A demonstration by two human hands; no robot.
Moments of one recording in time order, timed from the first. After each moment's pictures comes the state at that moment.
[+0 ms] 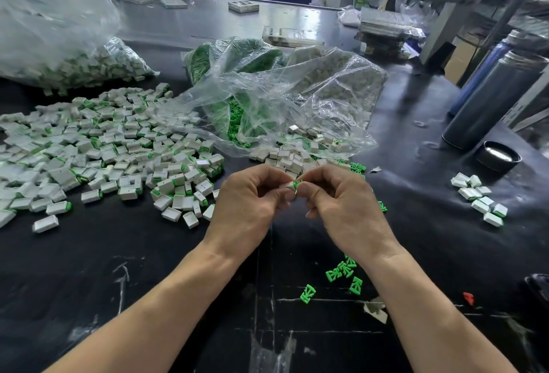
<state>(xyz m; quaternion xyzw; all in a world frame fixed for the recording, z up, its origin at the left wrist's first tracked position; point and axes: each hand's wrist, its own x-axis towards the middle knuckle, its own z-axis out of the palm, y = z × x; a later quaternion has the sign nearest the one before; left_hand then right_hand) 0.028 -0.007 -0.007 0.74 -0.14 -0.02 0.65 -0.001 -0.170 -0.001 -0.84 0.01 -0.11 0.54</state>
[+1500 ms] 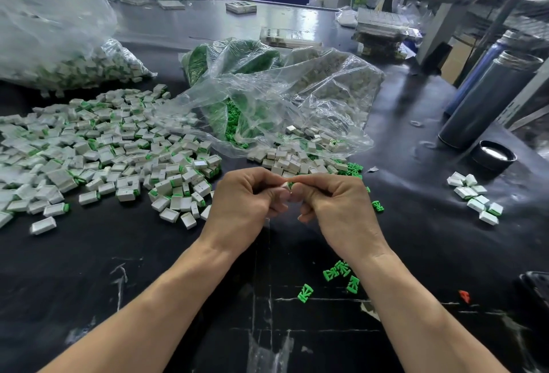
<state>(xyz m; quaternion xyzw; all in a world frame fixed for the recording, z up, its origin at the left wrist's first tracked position) 0.035 -0.006 -0.012 0.74 -0.11 -0.04 0.66 -0.002 -0.161 -0.005 -0.77 0.04 -0.10 0.63</state>
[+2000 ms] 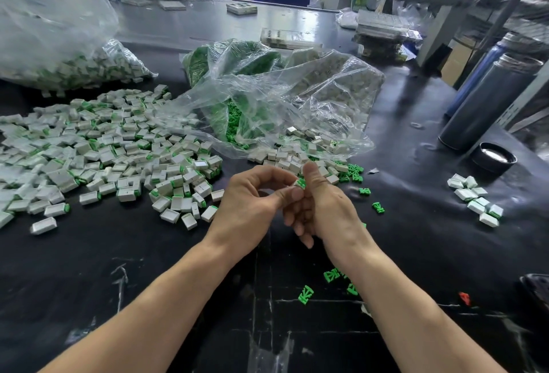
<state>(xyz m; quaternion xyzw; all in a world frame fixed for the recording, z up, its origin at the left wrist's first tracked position) 0.032 -0.009 -0.010 0.68 -0.17 -0.07 0.71 -0.003 -0.148 -0.002 -0.71 0.08 0.02 0.70</state>
